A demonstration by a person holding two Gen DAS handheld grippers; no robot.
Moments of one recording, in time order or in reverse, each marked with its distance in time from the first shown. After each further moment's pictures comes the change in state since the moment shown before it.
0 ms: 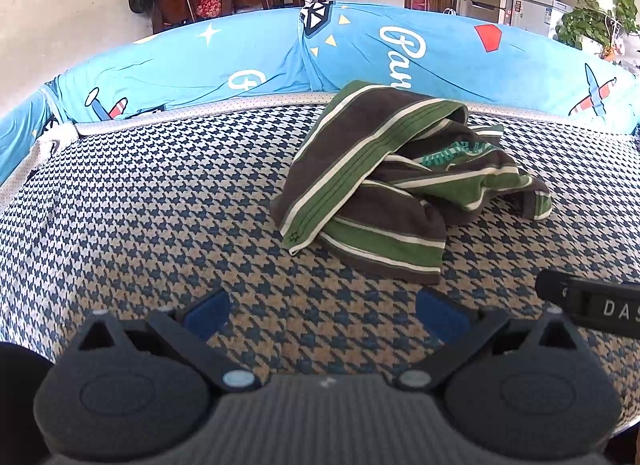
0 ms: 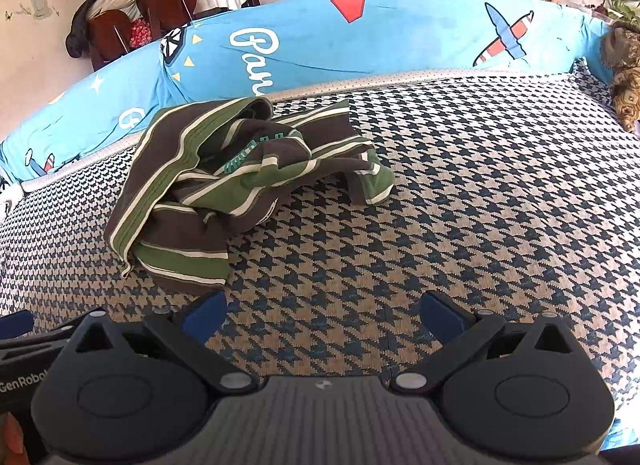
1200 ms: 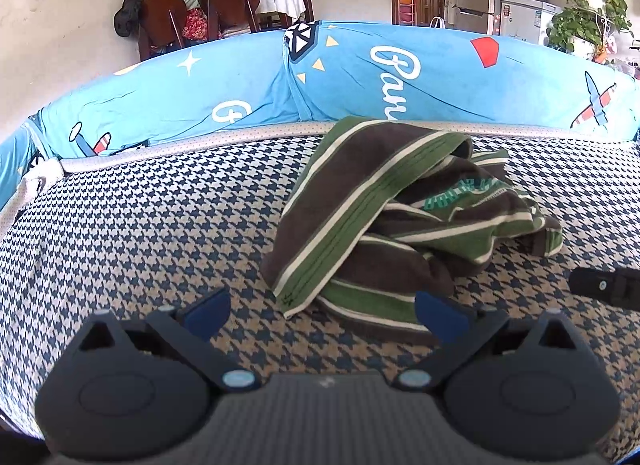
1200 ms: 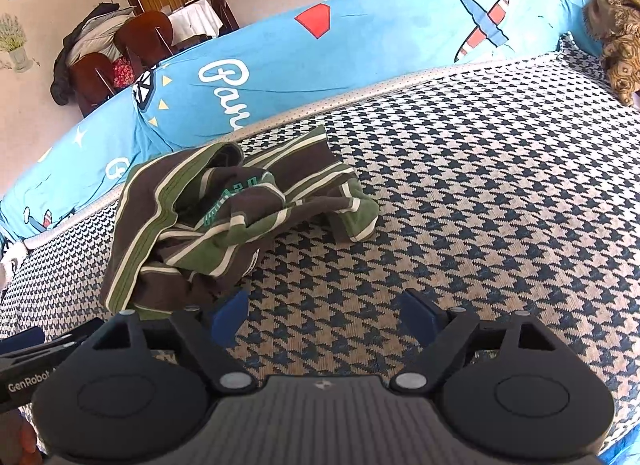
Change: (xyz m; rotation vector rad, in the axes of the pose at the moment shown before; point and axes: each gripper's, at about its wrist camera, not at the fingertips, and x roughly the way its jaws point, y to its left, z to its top) left arm 0.031 -0.001 0.041 0.051 -0.056 -0.012; right arm 0.018 -0.028 0.033 0.131 -0.040 0.048
